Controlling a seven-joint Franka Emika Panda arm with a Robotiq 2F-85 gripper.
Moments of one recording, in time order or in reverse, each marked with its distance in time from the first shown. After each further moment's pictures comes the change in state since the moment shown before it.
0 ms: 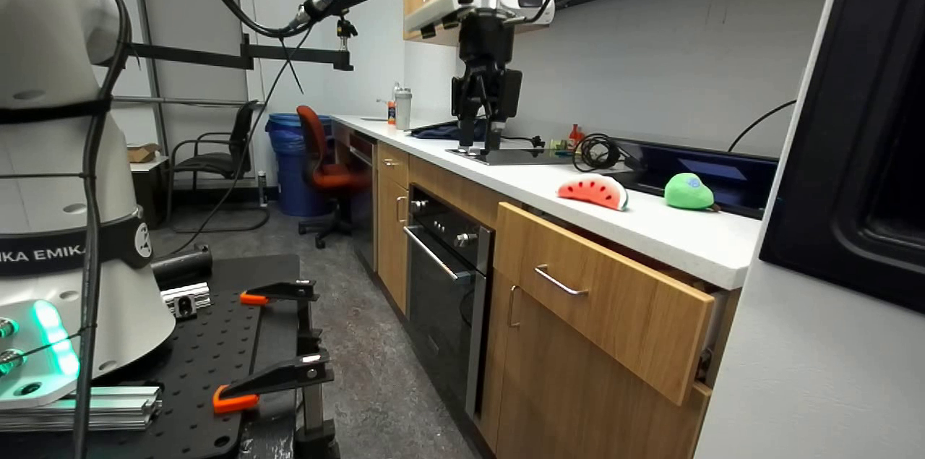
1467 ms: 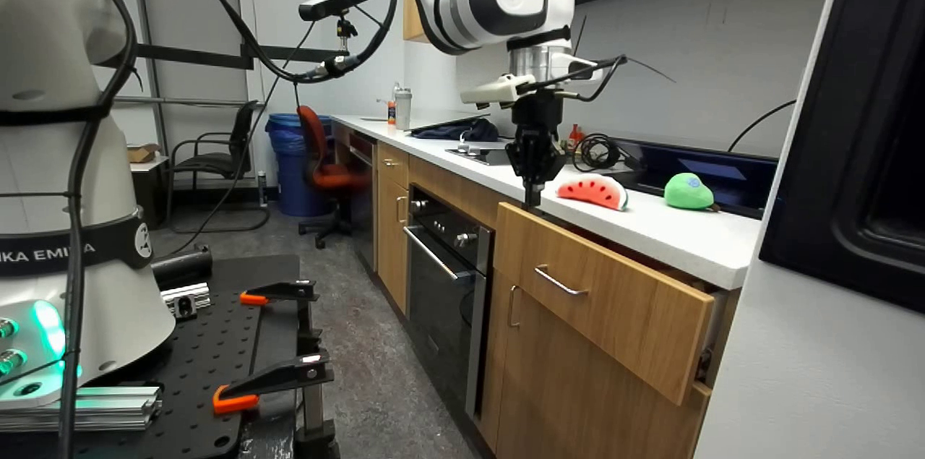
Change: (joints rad) arm -0.007 0.332 -0.056 0.143 -0.011 0.291 0.002
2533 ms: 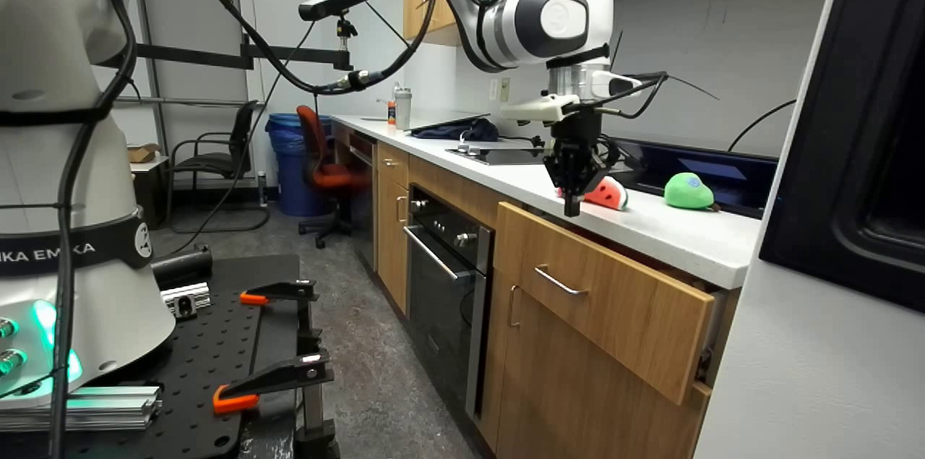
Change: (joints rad) arm 0.000 0.190 -0.026 0.220 0.000 0.002 0.001
